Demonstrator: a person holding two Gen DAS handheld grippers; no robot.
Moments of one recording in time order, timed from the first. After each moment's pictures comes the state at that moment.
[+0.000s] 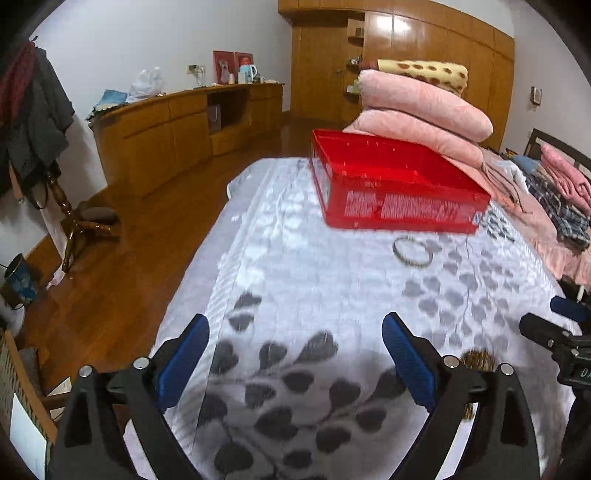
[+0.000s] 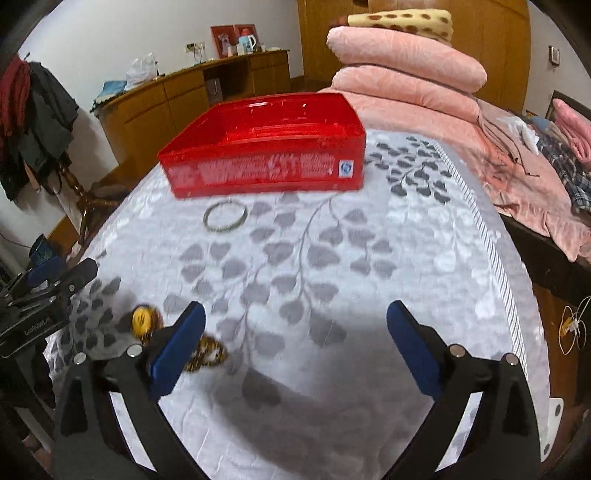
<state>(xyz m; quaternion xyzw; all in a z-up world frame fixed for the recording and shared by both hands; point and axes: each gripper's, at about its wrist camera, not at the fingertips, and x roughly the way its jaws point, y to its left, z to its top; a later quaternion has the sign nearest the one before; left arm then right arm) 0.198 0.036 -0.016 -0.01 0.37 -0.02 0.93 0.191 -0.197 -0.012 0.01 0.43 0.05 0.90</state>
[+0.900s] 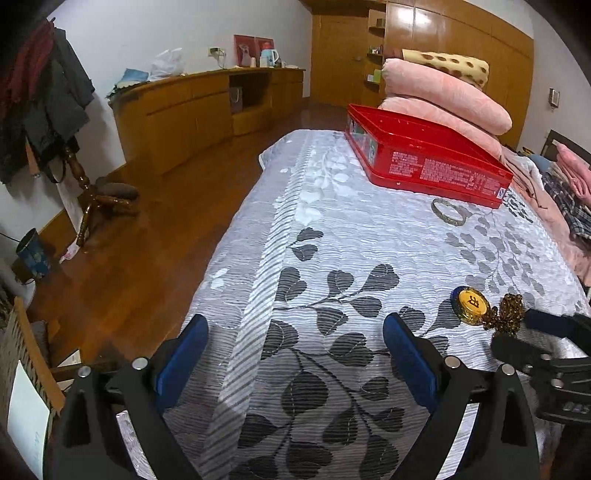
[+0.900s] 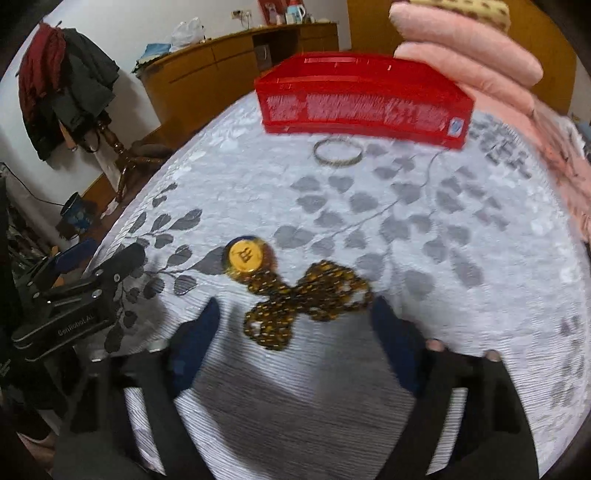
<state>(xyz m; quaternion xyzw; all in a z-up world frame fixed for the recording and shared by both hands) 0.166 0.077 -0.039 -0.02 0.40 0.02 0.92 0.172 -0.119 -0.041 0.01 0.48 0.14 0.86</state>
